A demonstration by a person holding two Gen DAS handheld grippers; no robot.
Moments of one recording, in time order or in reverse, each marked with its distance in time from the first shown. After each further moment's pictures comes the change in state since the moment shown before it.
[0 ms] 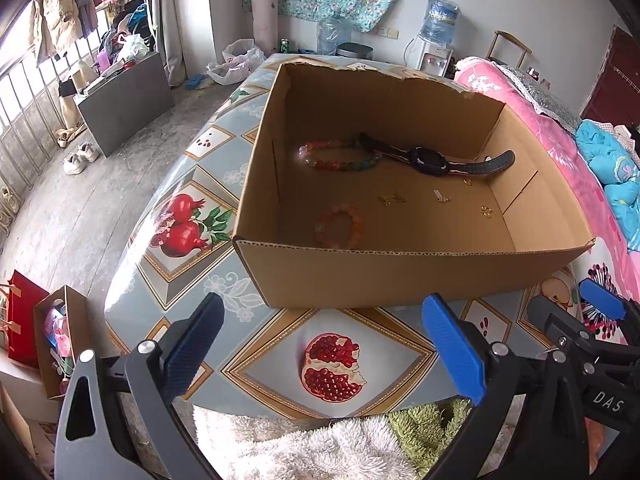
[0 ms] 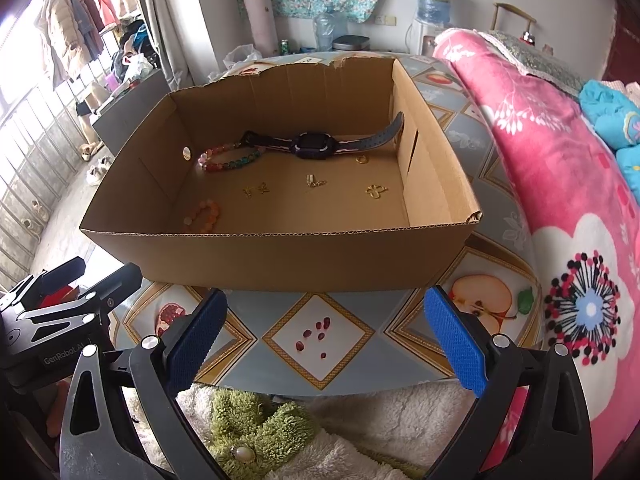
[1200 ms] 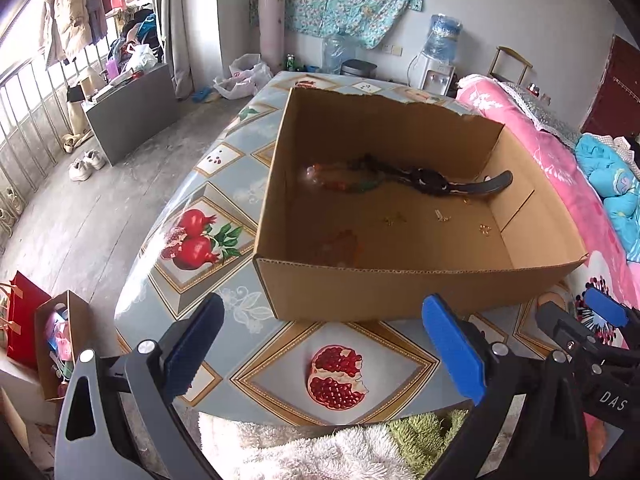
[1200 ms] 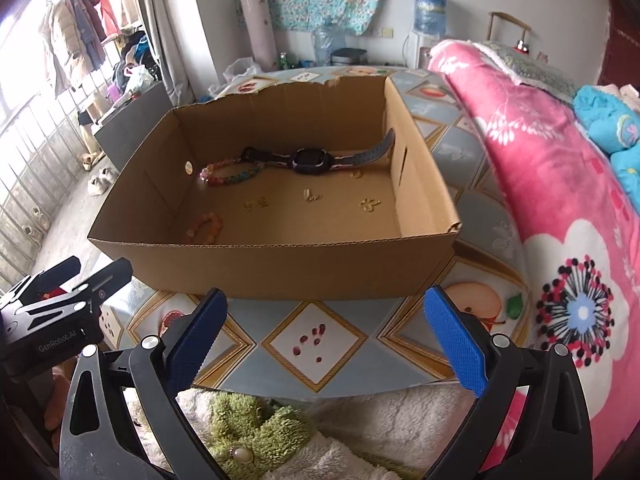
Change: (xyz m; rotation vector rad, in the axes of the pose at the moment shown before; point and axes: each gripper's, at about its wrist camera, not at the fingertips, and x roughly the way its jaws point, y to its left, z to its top) left arm -0.011 0.005 0.002 -0.014 -0.056 0.007; right arm -0.008 -0.005 0.000 0.003 -0.043 0.005
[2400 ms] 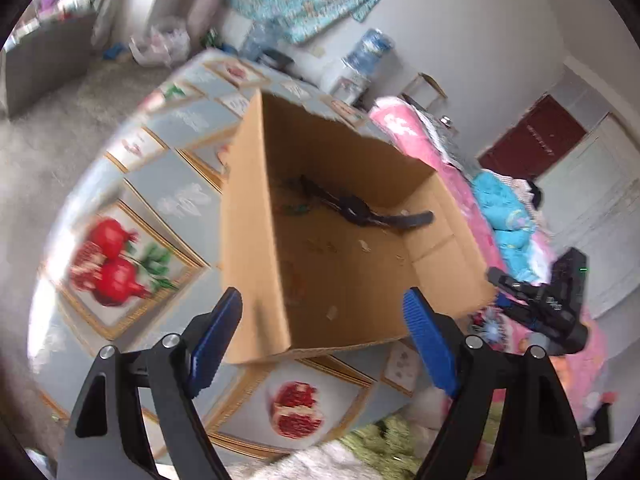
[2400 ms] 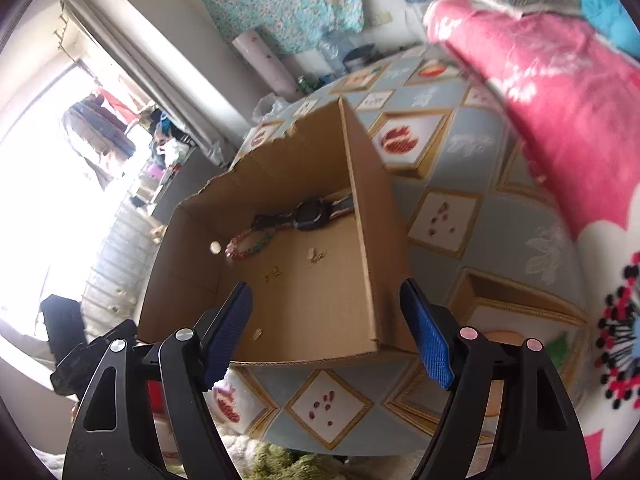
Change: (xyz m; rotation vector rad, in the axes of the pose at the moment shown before) left arm 0.017 0.075 0.033 -0.095 -0.008 -0.486; right arm 0.015 -0.093 0.037 0.295 -0.053 0.315
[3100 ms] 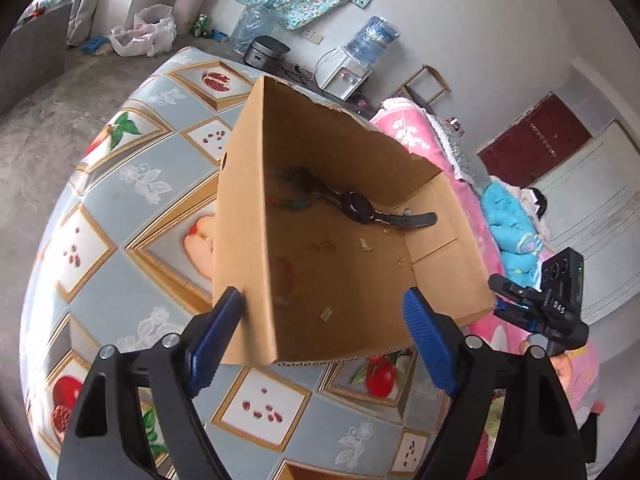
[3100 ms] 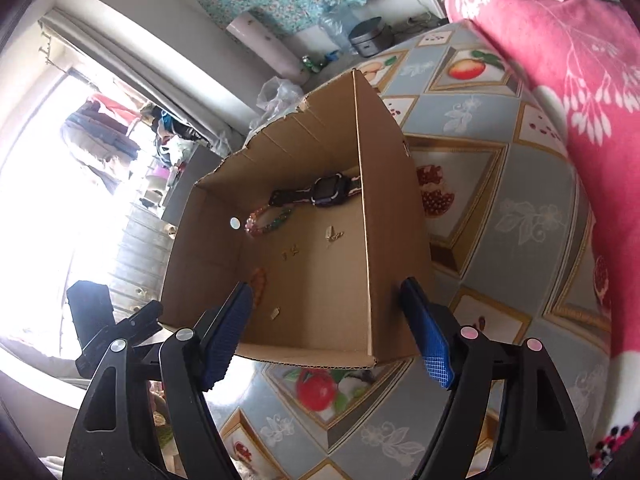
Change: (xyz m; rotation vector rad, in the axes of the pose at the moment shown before) left arm 0.102 0.020 0.120 -0.025 0.108 -0.065; right arm 0.074 -0.005 0.095 0.059 0.149 0.108
